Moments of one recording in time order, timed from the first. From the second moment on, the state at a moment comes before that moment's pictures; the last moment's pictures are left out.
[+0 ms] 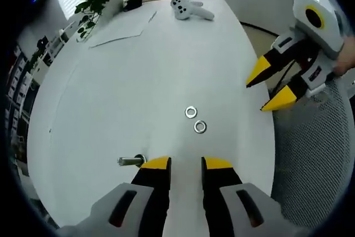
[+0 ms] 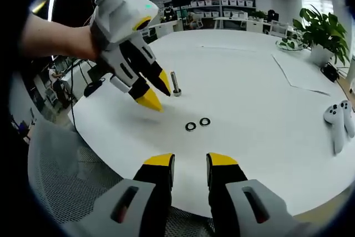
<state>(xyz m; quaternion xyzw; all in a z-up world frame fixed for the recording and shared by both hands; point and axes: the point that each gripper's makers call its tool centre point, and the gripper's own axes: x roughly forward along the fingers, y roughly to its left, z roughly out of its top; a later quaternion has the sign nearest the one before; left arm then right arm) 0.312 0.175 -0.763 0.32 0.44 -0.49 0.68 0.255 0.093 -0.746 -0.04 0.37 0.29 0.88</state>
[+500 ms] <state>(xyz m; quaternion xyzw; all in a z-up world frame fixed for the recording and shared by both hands) 0.311 0.160 -0.782 0.34 0.45 -0.49 0.66 0.256 0.092 -0.745 -0.04 0.36 0.29 0.88</state>
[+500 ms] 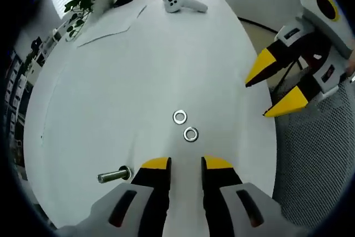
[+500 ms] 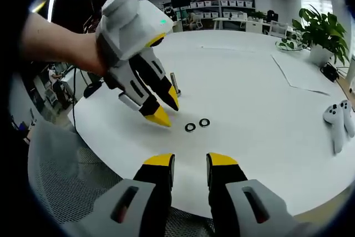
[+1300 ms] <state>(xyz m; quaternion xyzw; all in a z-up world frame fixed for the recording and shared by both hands) 0.316 0.132 -0.793 0.34 0.43 -0.50 0.67 0.256 0.092 -0.746 -0.04 0.36 0.29 0.88</state>
